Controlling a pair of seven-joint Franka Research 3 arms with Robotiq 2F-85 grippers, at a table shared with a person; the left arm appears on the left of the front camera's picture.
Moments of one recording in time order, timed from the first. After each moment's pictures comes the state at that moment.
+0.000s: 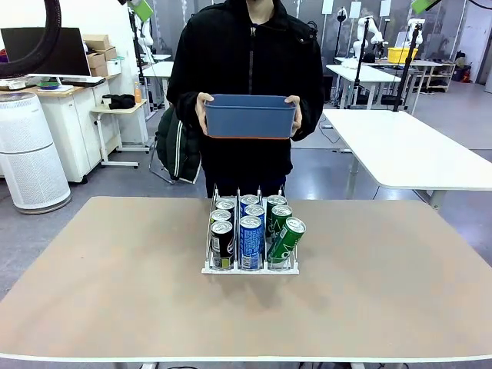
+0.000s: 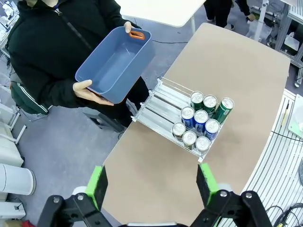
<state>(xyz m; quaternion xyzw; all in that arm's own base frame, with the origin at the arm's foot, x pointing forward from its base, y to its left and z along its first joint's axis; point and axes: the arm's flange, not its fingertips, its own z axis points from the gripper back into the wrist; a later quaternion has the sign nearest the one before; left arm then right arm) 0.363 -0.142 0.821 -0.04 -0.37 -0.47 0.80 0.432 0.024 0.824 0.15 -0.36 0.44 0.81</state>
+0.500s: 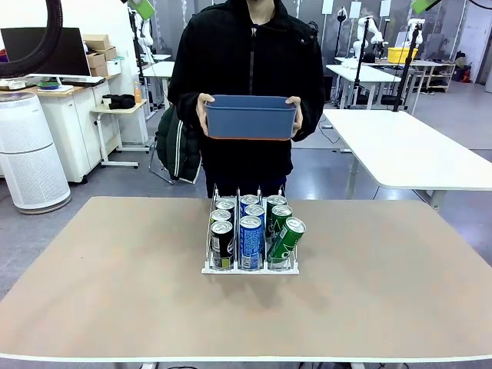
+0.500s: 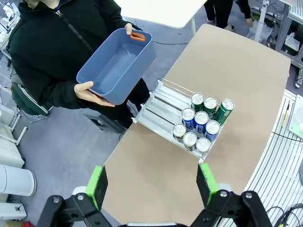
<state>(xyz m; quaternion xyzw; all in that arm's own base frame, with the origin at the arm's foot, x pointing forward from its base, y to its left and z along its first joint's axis) 0.363 -0.144 0.821 -0.04 -0.37 -0.47 0.80 0.432 0.024 0.824 0.15 -0.36 0.44 0.81</state>
